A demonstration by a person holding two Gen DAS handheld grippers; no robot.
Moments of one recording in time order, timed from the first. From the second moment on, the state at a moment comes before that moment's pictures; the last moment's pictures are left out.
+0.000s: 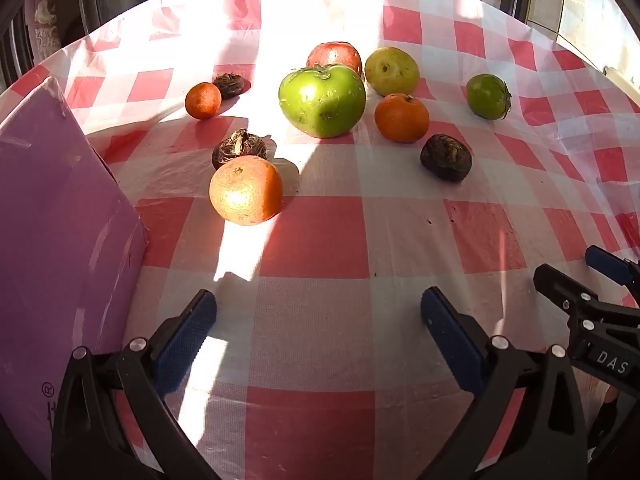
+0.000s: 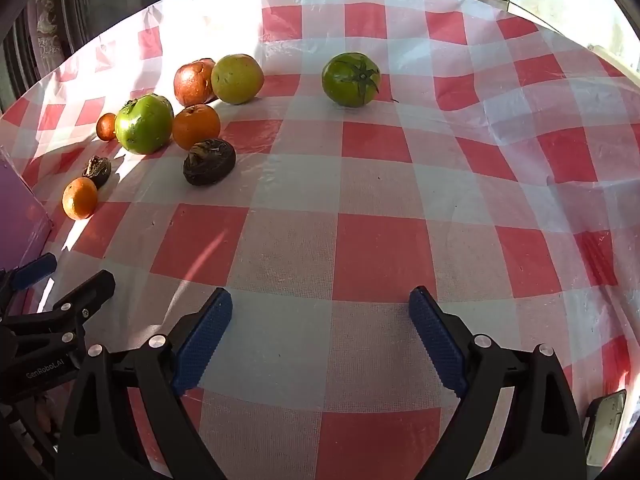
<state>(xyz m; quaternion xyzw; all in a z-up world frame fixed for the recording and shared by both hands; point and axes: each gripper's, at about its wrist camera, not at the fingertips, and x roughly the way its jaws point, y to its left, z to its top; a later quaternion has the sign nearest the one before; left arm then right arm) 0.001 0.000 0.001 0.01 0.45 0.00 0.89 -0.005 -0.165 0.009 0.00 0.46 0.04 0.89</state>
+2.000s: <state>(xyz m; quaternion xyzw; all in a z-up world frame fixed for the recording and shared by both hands) -0.047 0.041 0.185 -0.05 0.35 -0.21 0.91 -0.081 -0.137 0.070 0.03 0.49 0.06 0.87</state>
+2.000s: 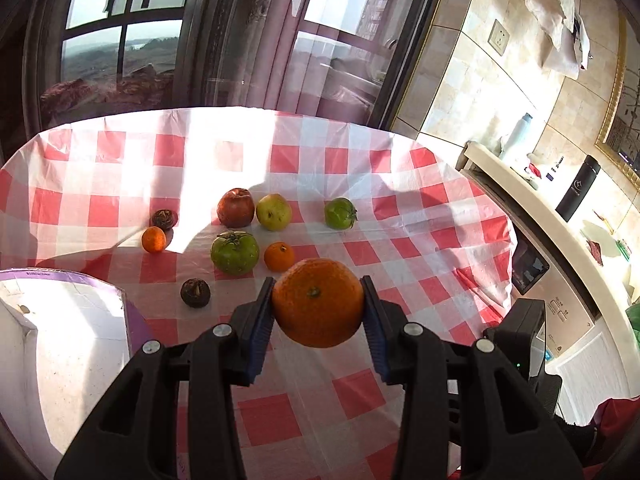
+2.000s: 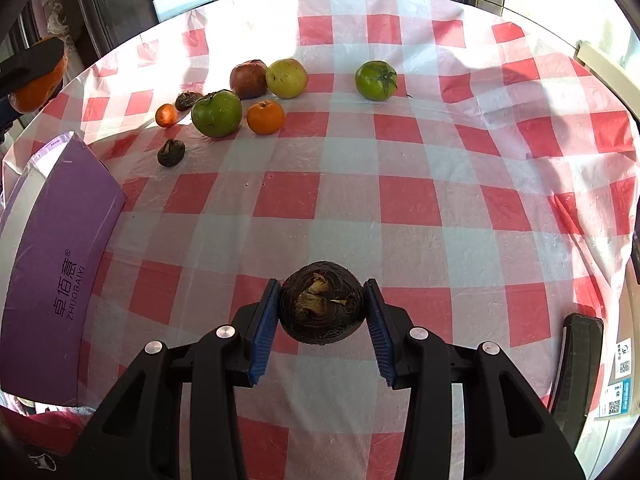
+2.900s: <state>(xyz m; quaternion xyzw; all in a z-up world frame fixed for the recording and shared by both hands) -0.078 0.283 0.094 -0.11 0.59 0.03 0.80 -0.023 0.162 0.150 0.01 0.54 0.29 0.79</state>
